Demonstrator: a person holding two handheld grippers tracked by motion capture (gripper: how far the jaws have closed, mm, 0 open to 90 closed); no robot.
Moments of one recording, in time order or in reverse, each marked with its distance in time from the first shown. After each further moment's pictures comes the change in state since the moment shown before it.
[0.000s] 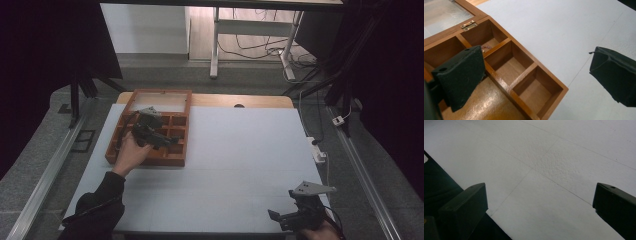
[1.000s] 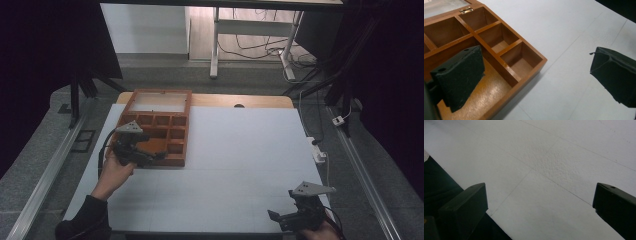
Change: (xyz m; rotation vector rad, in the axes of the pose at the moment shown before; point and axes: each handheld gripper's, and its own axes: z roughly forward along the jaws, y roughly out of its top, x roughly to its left) left arm -0.023 -0.047 -0.046 -0.071 -0.026 -0.024; right arm 0.002 0.000 0.000 0.000 -0.005 -0.006
